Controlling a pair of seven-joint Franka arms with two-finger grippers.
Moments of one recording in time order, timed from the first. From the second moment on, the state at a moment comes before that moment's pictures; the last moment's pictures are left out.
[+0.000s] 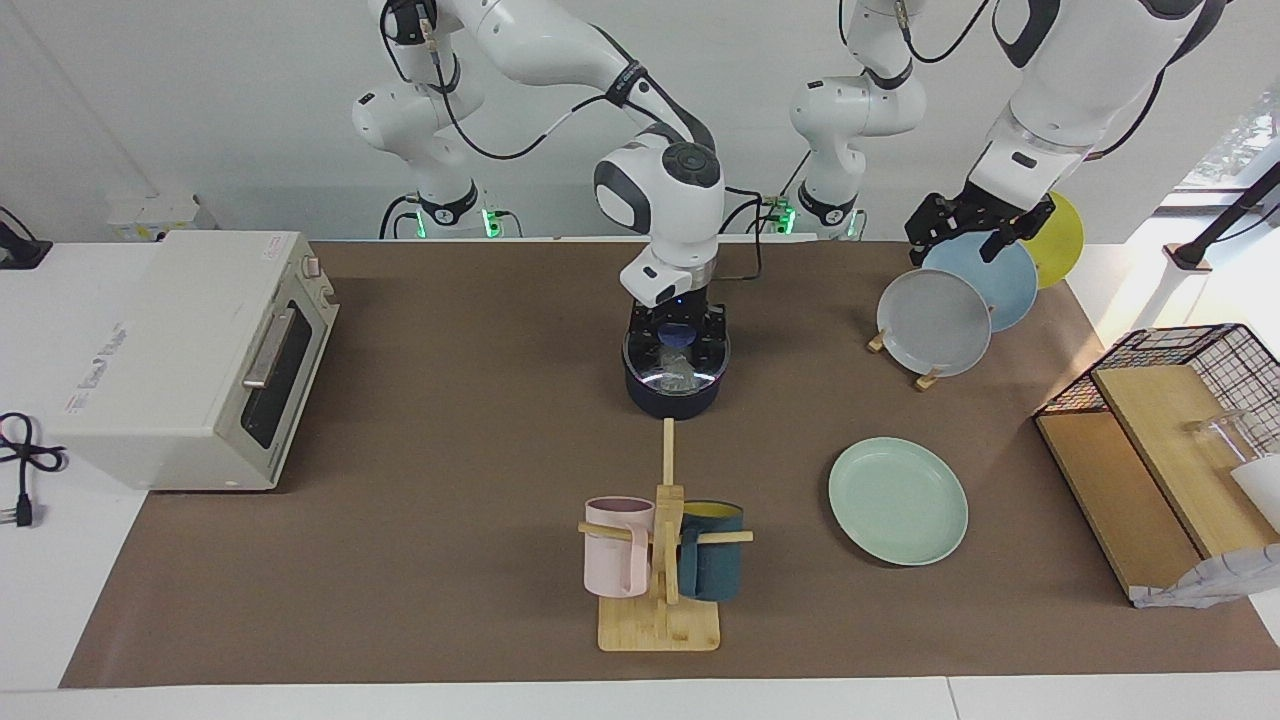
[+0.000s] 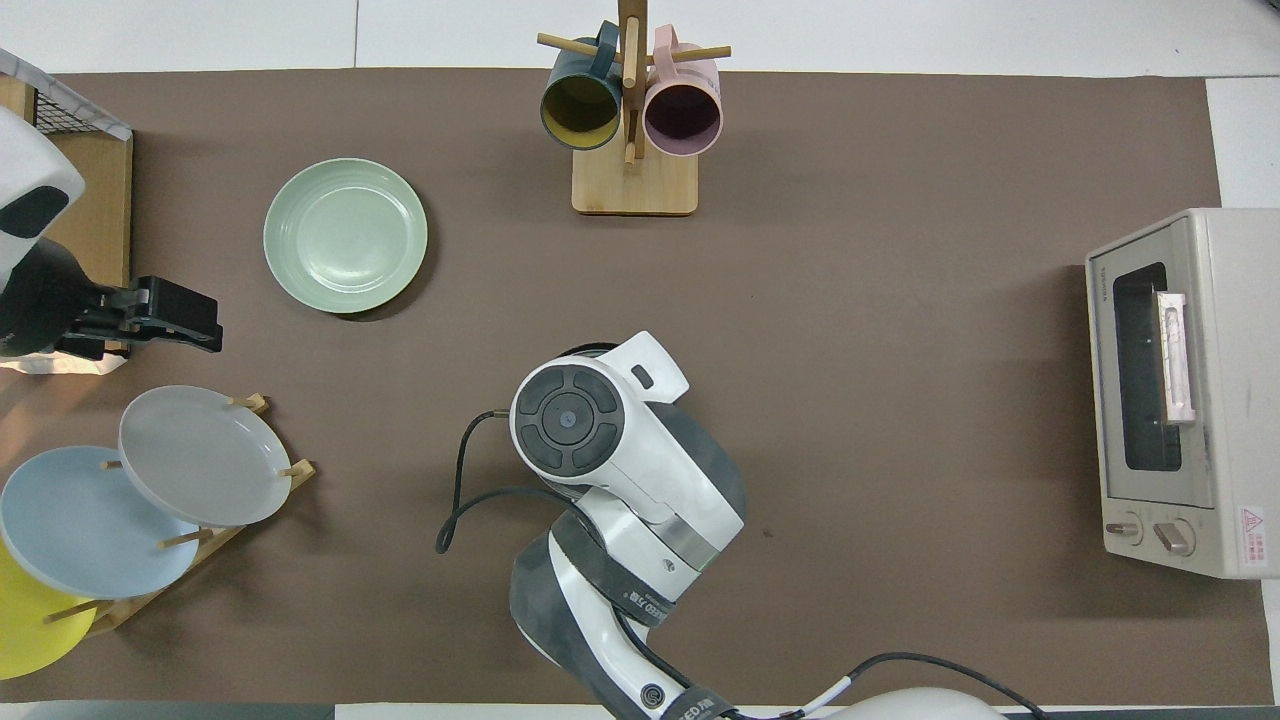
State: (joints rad) left arm -0.02 -0.02 -0.15 -1.58 -0.03 1.47 -0.14; right arm 0.73 0.35 0.03 -1.75 -0.05 2.13 0.92
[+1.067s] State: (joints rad) left arm -0.02 -0.03 -0.14 -1.58 -0.03 1.47 -0.14; right arm 0.69 0.34 0.02 -1.72 -0.10 2.09 0.91
